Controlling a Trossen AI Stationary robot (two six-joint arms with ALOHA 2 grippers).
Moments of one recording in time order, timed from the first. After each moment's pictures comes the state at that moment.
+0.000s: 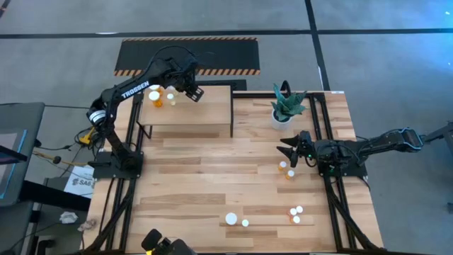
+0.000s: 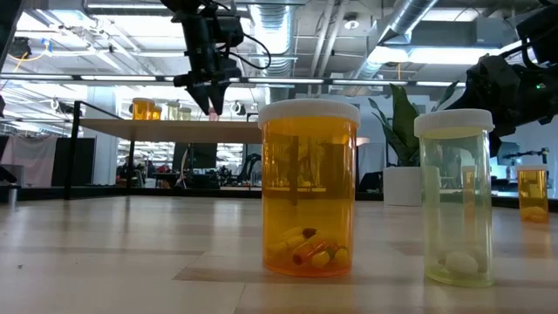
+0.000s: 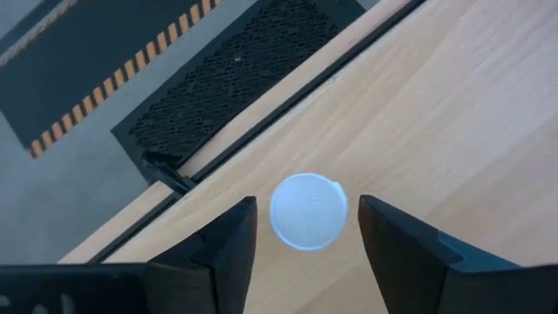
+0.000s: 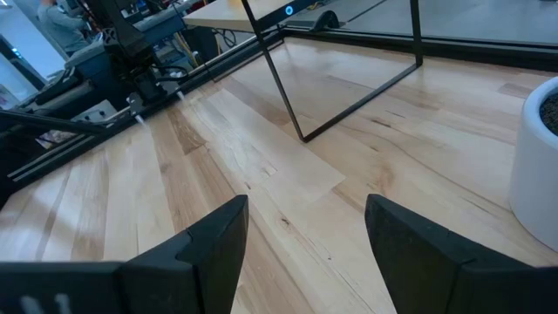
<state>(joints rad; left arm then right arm) 0.71 1.69 1.64 -1.08 -0.19 -0.15 0.10 0.39 0.00 0.09 0.47 0.54</state>
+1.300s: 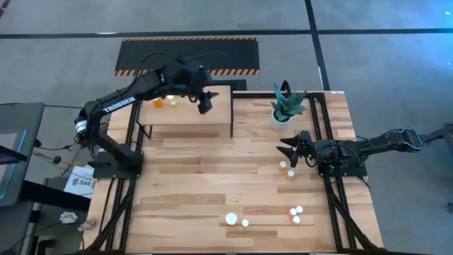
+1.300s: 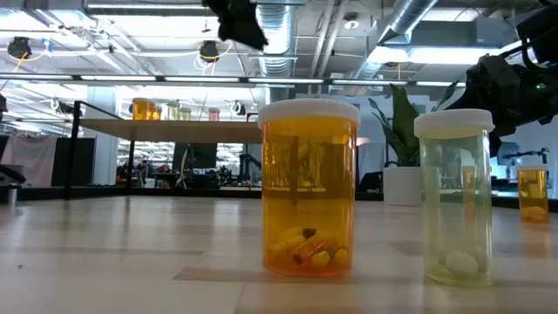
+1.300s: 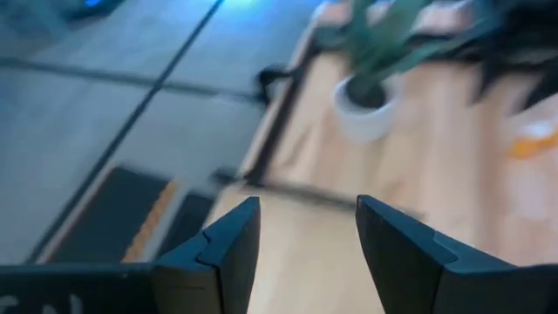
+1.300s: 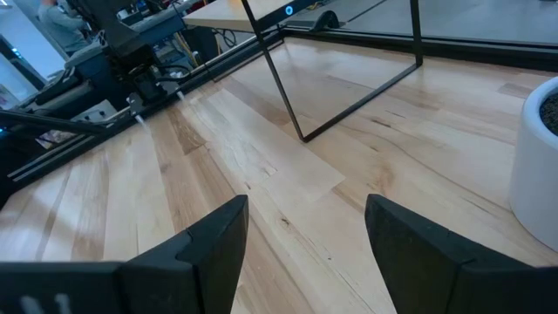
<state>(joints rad) 0.45 1.52 1.64 -0.72 0.00 0.20 0.10 0.39 0.00 0.09 0.47 0.54</state>
